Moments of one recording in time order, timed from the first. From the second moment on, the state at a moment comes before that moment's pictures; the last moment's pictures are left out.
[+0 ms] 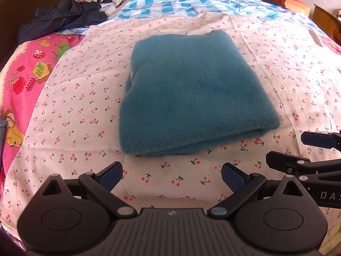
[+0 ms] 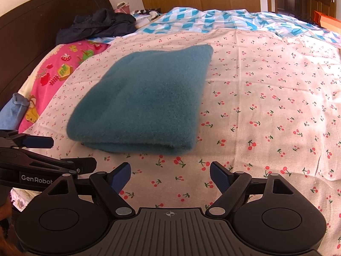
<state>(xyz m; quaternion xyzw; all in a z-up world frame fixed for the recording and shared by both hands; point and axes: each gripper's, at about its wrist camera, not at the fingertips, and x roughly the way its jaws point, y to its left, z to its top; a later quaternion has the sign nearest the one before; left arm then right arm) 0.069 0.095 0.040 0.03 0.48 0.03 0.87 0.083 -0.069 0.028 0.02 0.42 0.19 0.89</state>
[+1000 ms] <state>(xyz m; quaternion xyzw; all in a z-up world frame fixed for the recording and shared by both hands) 0.067 0.097 0.044 0.03 0.48 0.03 0.88 0.082 -0.065 0.032 0.02 0.42 0.19 0.89</state>
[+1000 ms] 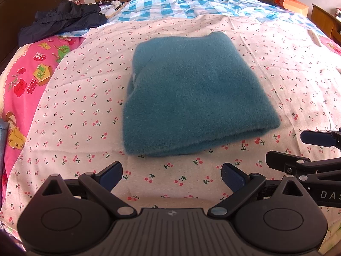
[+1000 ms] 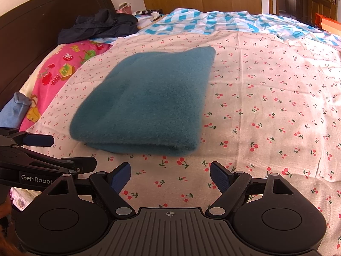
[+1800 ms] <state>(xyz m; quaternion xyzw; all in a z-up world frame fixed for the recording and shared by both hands) 0.066 0.098 0.047 0.04 0.48 0.03 0.88 0.081 -0.059 0.037 0.01 0.41 0.19 0.89</state>
